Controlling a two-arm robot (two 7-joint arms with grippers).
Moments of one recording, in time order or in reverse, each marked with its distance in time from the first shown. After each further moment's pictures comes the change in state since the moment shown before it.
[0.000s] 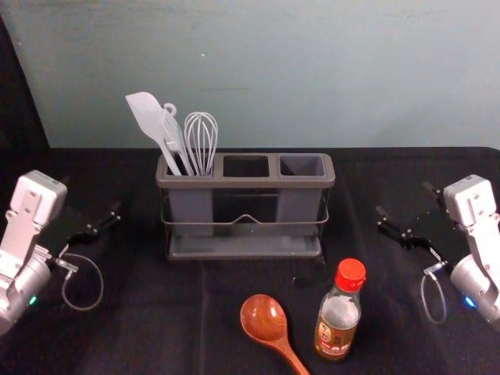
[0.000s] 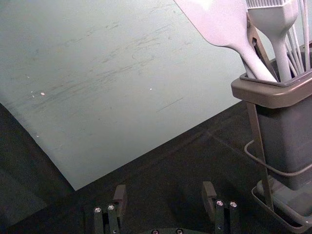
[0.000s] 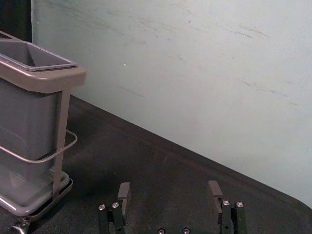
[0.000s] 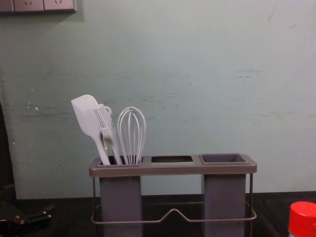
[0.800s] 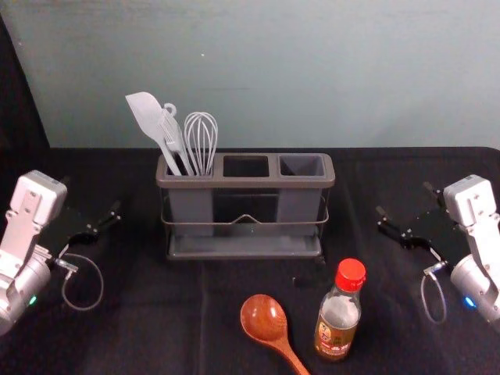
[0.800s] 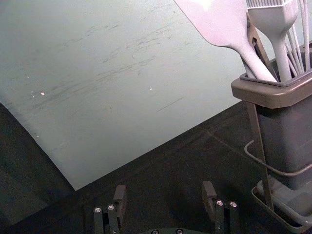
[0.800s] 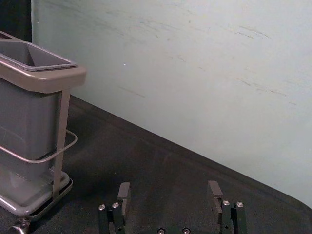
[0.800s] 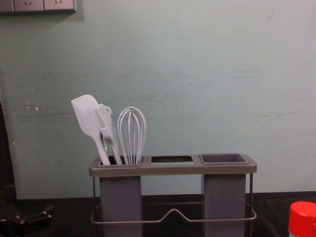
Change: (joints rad) left arm 0.000 0.000 0.000 0.000 0.000 0.000 0.000; right arm 0.000 0.000 0.000 0.000 0.000 0.000 0.000
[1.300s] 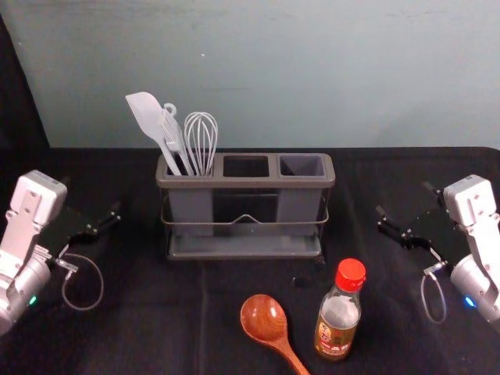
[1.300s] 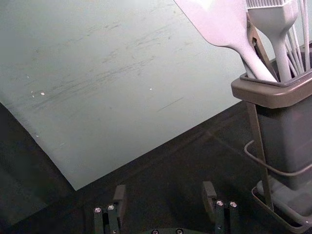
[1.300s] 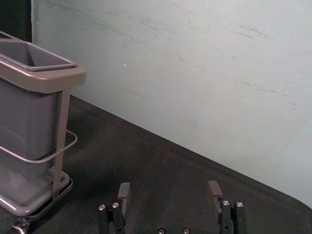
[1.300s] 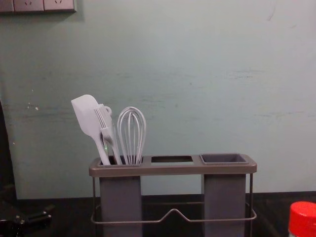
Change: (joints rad) left arm 0.000 0.000 0.000 0.000 0.000 0.000 0.000; right arm 0.000 0.000 0.000 0.000 0.000 0.000 0.000
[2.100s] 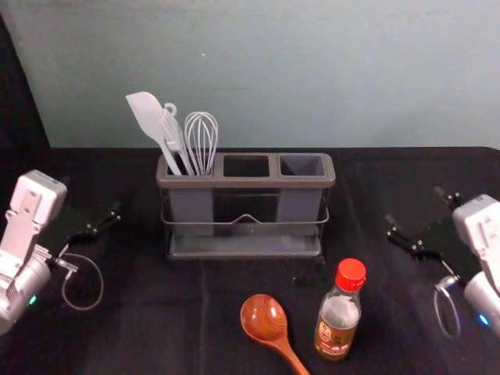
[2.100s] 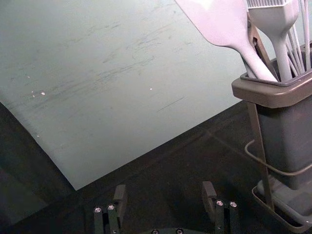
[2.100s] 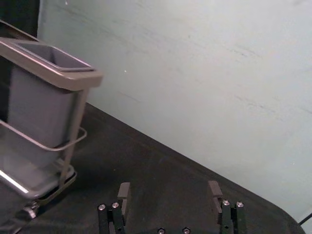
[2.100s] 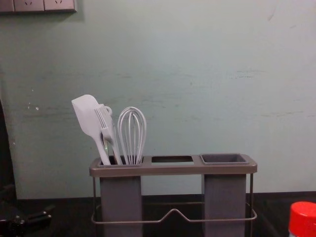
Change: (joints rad) left arm 0.000 0.000 0.000 0.000 0.000 0.000 0.000; right arm -0.092 0.042 0.033 -0.086 -0.080 -0.041 -0.047
